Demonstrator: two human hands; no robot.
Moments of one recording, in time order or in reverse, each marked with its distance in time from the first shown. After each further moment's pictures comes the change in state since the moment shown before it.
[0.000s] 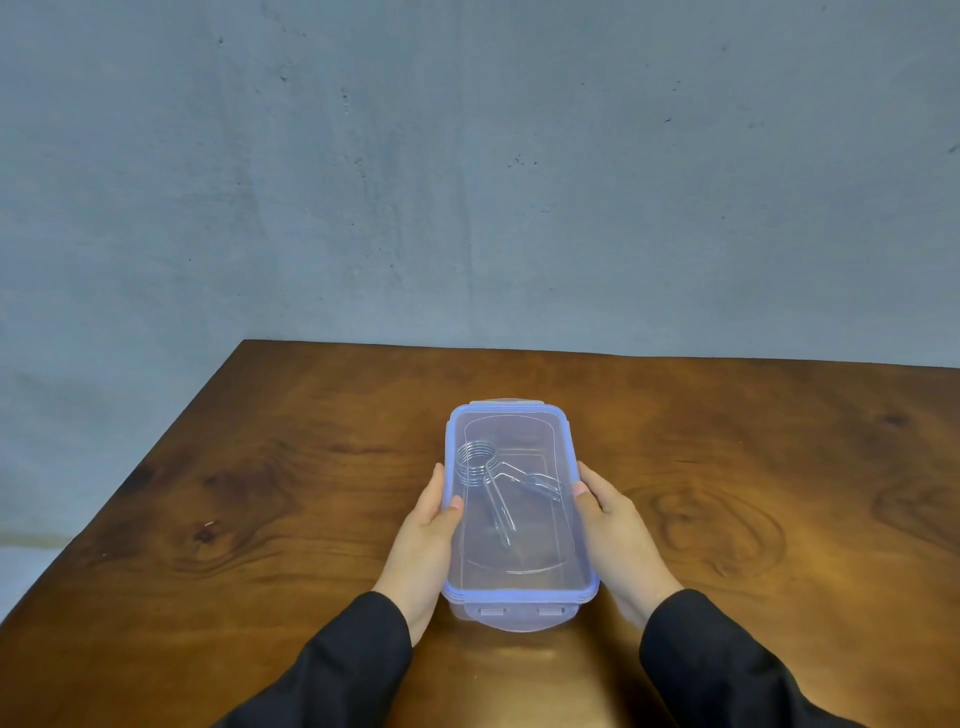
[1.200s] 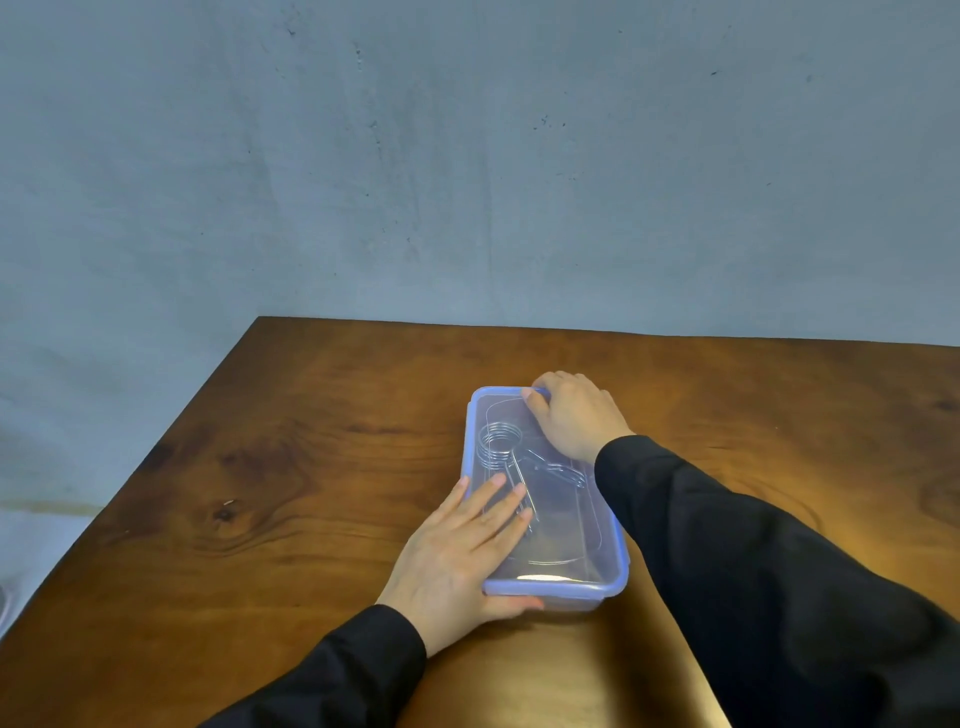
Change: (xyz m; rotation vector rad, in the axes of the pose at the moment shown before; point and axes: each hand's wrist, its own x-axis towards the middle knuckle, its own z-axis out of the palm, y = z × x) left_hand 0.014 -0.043 -0.027 1.405 -0.061 1.183; right_hand 0.132 -0.031 0.030 -0.999 -0.014 -0.340
